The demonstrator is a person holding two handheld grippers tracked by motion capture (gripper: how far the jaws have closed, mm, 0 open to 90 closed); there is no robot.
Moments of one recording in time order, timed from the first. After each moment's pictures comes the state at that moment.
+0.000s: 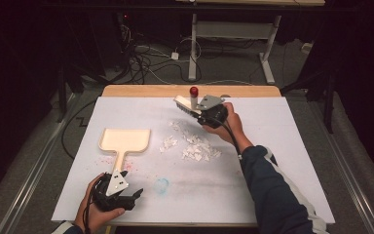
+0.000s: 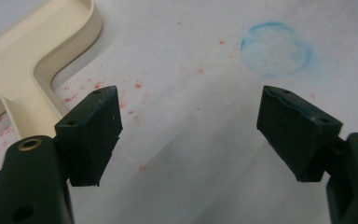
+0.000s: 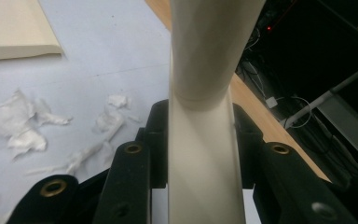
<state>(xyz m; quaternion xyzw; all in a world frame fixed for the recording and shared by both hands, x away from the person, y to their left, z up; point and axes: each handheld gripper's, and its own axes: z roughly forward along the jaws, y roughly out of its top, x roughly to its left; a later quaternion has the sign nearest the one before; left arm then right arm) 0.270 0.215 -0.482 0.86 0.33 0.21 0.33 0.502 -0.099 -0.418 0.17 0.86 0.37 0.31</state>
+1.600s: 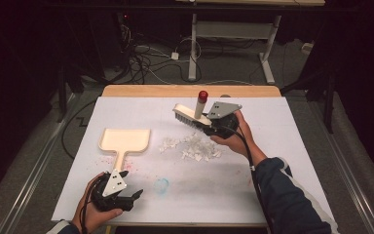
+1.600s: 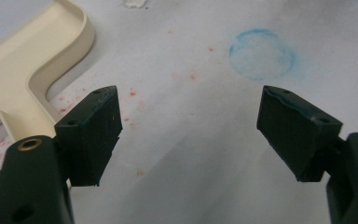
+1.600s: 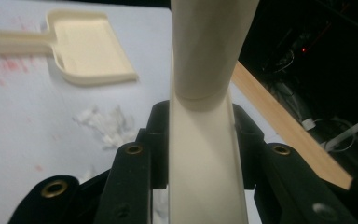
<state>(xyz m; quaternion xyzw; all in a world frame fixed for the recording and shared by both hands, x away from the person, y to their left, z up) 0.270 0.220 -0.478 0.86 0.31 0.21 0.35 0.446 -0.123 -0.386 0.15 0.85 0.44 0.24</state>
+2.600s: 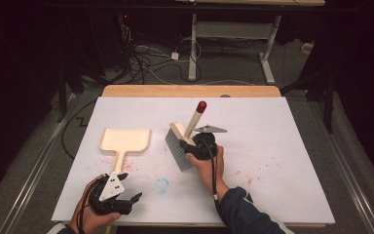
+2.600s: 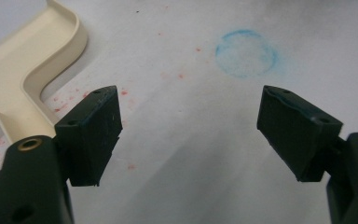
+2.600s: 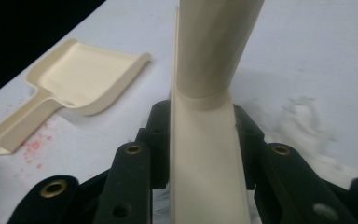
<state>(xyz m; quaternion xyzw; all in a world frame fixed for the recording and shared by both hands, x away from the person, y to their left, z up) 0.262 0.221 -0.477 0.86 0.30 0.20 0.36 0.407 -0.074 -0.459 0.47 0.75 0.46 0.12</state>
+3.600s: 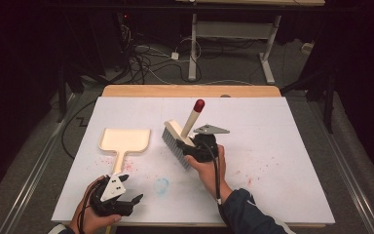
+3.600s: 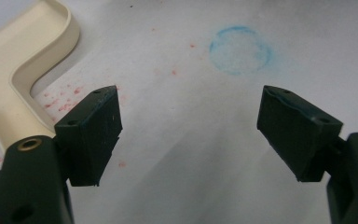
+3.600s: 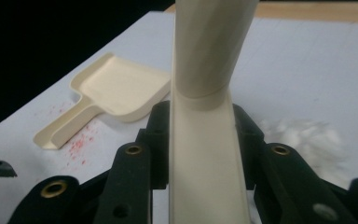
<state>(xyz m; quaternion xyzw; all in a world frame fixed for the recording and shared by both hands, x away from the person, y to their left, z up) 0.259 0.219 -0.478 0.86 0.30 0.19 0.35 0.386 -0.068 -0.434 0.42 0.76 0.48 0.12</state>
